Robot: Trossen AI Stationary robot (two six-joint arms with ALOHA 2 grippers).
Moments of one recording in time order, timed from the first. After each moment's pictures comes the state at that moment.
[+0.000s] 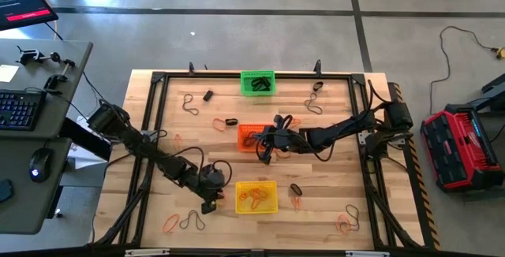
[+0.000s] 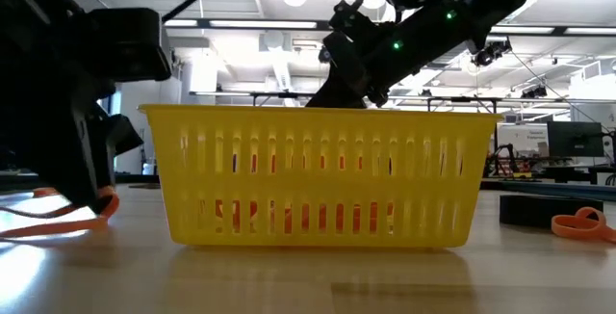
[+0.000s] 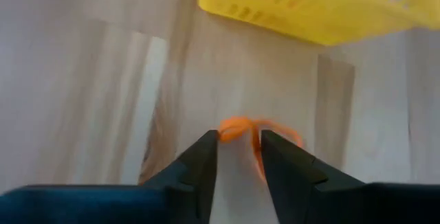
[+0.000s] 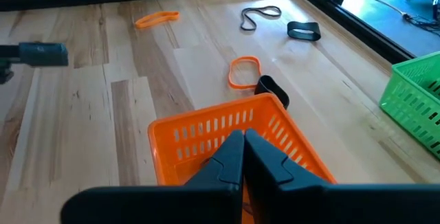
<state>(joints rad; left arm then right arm) -0.54 1.64 0.67 0.02 -0.12 -0.73 0.10 1.74 0.88 0.35 0.42 0.16</state>
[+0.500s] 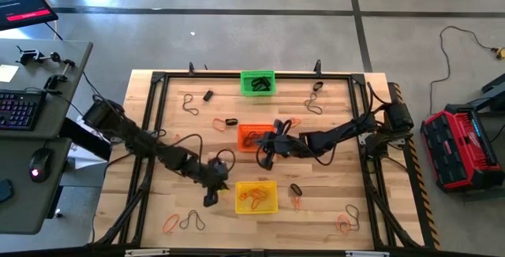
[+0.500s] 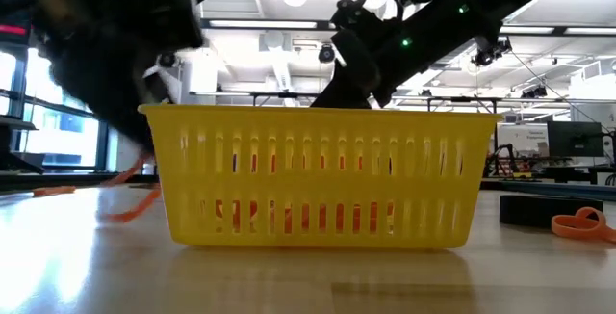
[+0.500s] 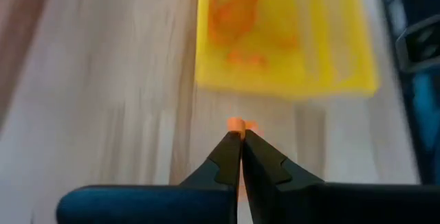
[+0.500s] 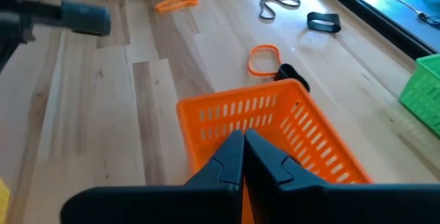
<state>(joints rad) -0.43 1.55 0.67 0.07 -0.03 -0.56 0.14 1.74 0.88 0.31 0.42 0.16</state>
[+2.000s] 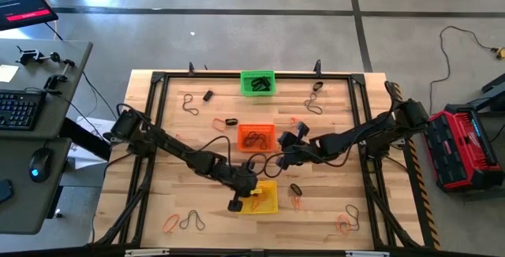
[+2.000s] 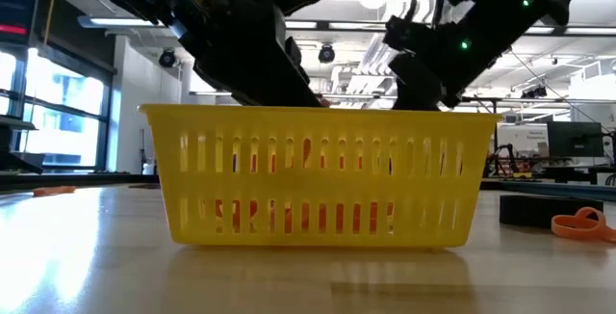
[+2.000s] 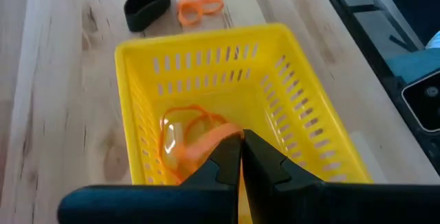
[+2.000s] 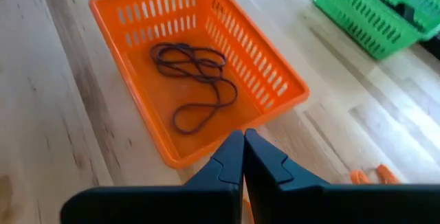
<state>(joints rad) -0.35 1.87 1.04 0.11 0.04 -0.16 0.23 1.58 0.80 -0.12 0.63 0.47</state>
